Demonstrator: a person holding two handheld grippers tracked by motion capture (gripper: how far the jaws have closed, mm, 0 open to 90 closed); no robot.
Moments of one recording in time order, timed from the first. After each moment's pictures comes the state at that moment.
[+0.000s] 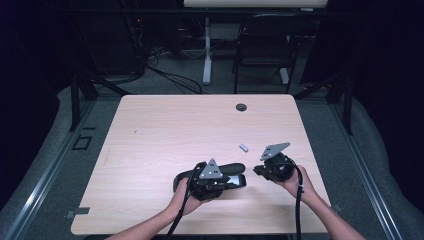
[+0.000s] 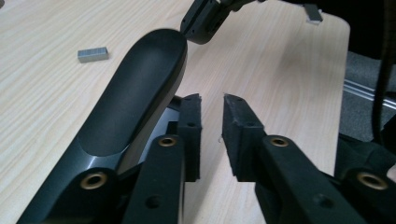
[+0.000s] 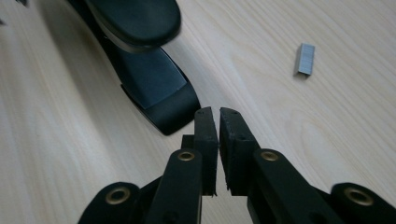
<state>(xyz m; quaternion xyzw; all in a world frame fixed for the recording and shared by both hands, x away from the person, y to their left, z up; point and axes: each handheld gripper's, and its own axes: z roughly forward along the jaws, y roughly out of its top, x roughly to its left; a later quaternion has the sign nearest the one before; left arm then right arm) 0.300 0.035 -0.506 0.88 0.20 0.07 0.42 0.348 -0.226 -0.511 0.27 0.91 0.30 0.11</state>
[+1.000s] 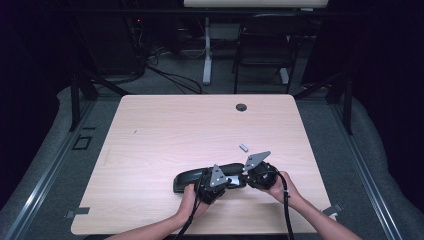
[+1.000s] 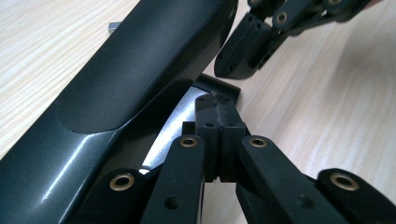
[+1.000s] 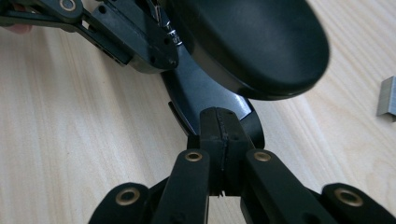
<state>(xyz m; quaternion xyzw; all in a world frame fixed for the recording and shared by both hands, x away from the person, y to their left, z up) 0.301 0.017 -0.551 0.87 0.25 0.15 0.41 0.341 -0.184 -0.535 0.21 0.93 0.30 0.09</state>
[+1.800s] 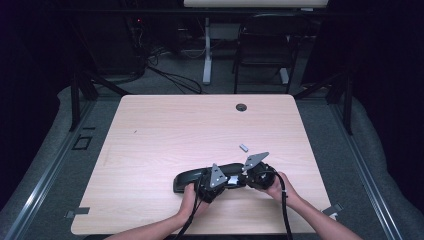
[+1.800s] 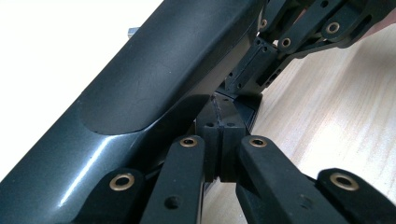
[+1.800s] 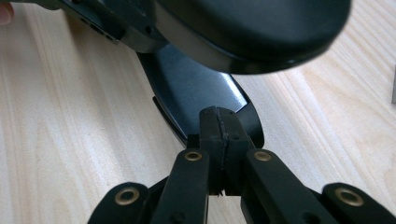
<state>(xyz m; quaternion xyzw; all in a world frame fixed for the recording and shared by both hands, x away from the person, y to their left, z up) 0.305 0.017 -0.558 0.85 0.26 0.18 0.41 0.349 -0.185 -0.553 0.23 0.92 0.30 0.09</state>
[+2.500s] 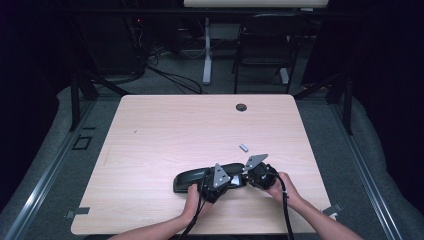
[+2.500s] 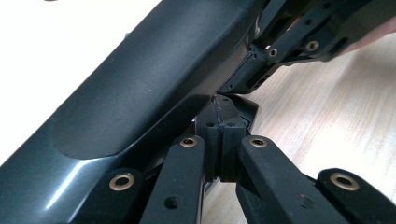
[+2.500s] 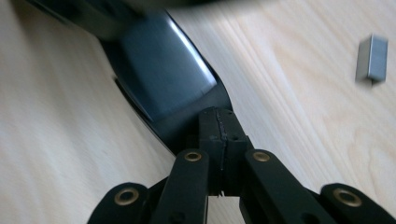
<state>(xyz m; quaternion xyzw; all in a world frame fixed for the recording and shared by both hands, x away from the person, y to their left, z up) 0.305 0.008 -0.560 0.85 0.27 0.18 0.42 0.349 -0.187 -0.558 0.24 0.92 0.27 0.14</state>
